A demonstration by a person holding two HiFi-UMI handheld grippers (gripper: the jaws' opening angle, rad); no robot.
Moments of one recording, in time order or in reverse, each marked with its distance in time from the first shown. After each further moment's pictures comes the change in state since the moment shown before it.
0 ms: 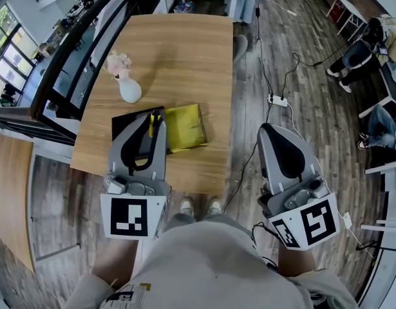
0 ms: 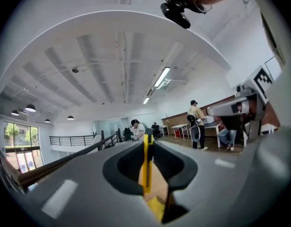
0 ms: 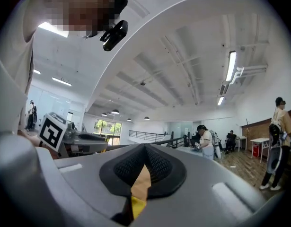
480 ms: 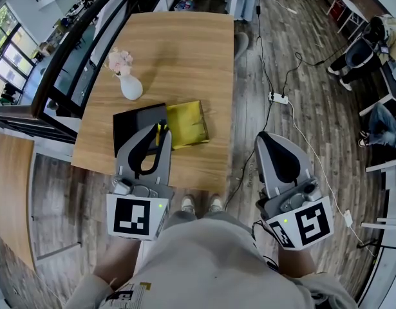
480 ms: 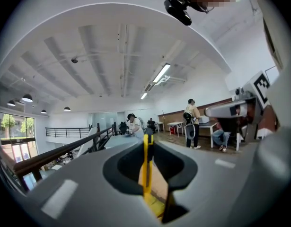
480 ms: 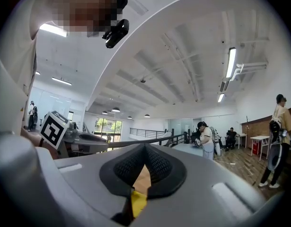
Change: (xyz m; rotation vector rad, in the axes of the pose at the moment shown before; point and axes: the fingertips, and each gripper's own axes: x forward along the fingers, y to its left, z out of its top) left arm -0.013 -0.012 -0.026 -0.049 0.051 -0.051; right arm -0.012 0.014 -0.021 0.005 0.031 0.005
